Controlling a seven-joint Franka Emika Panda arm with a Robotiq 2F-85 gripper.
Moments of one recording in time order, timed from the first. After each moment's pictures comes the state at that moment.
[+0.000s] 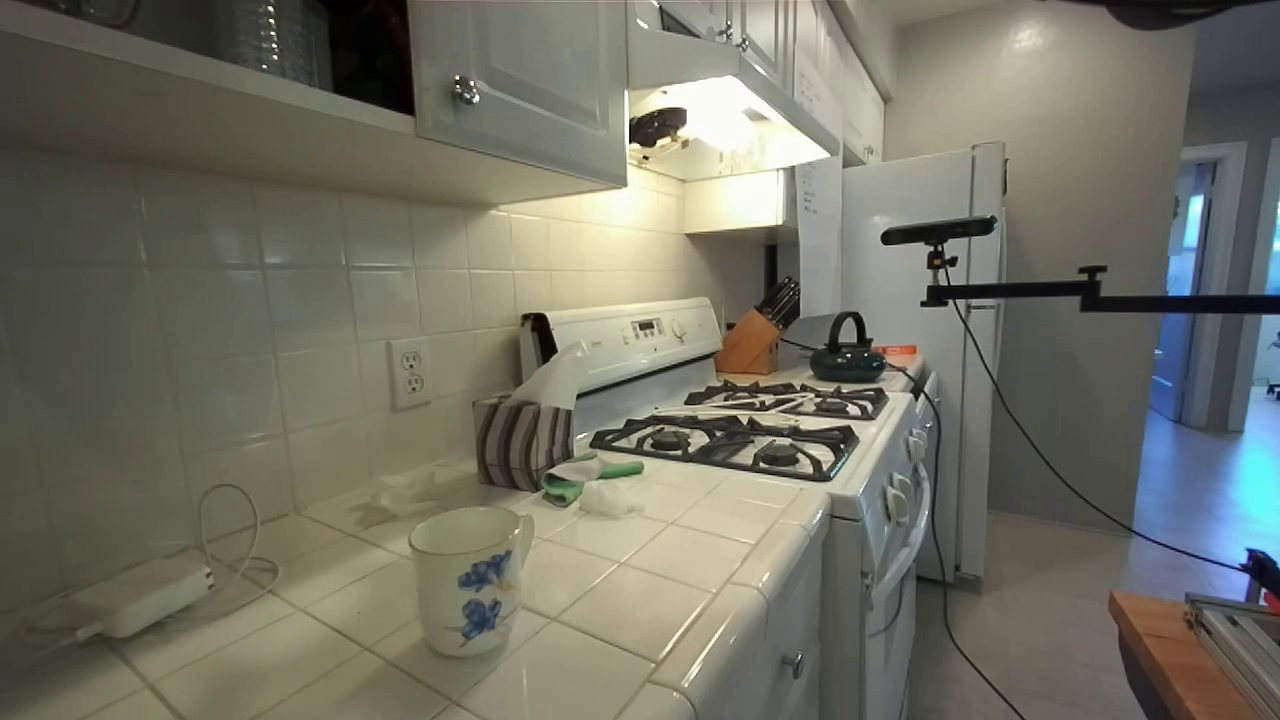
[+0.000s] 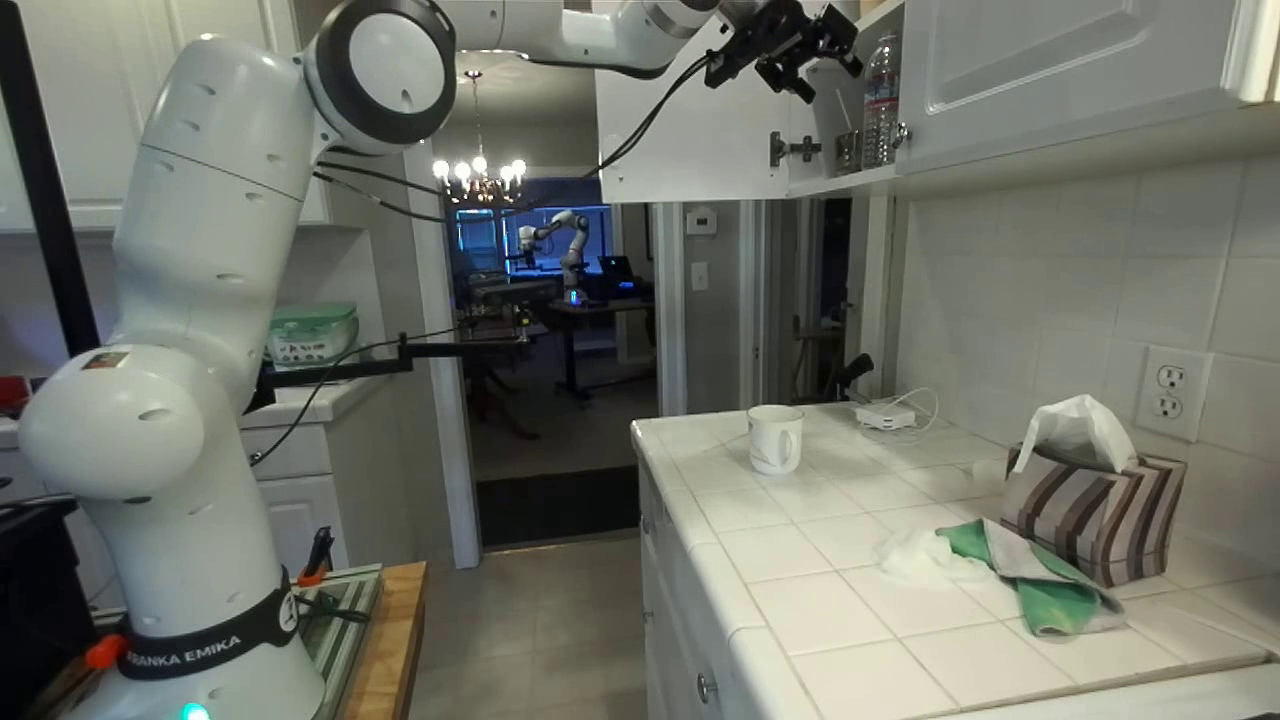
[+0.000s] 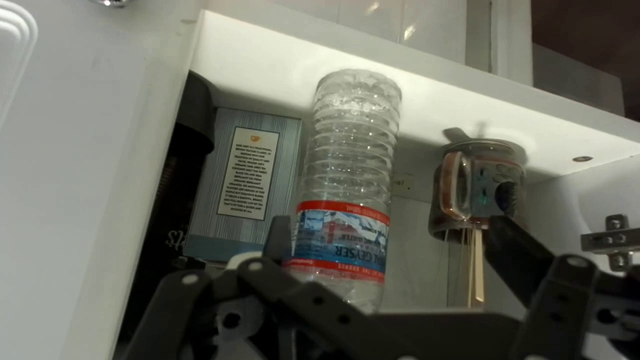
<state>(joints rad) 0.24 0.40 0.14 -0.98 -0.37 2.32 0.19</state>
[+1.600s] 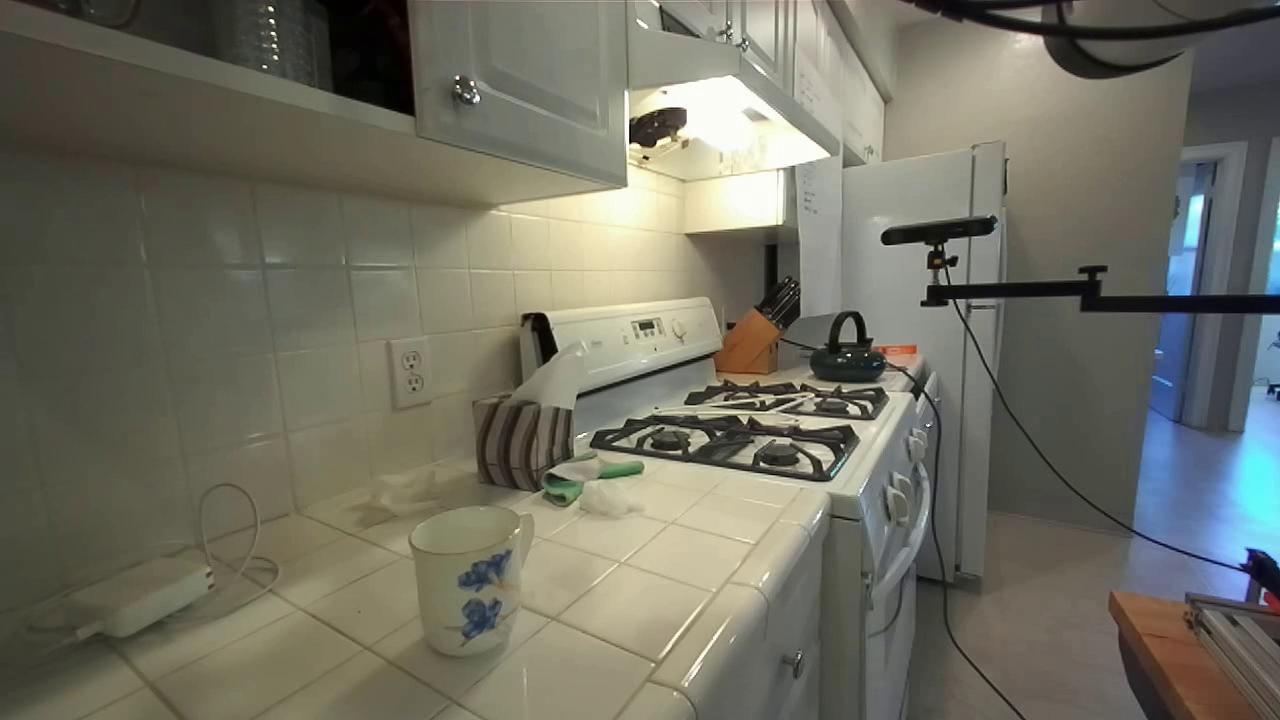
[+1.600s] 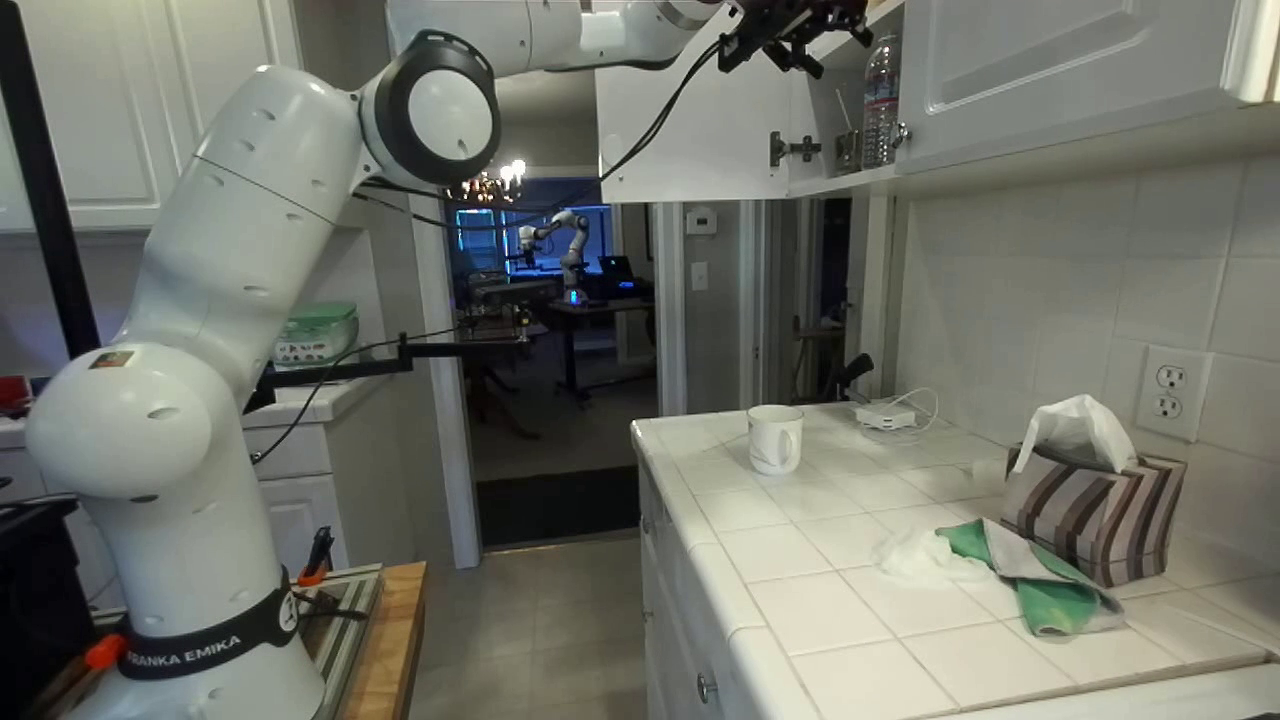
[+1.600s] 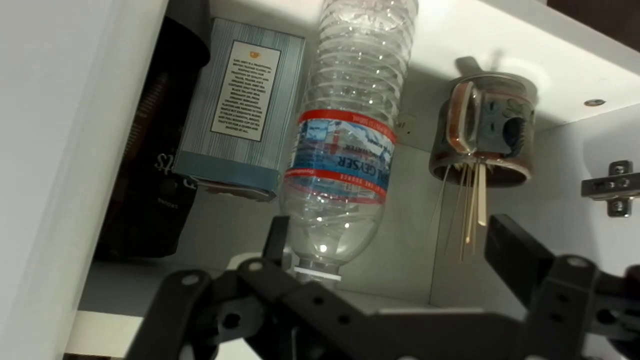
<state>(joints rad) 0.27 0.54 0.12 -0.71 -0.35 2.30 0.08</state>
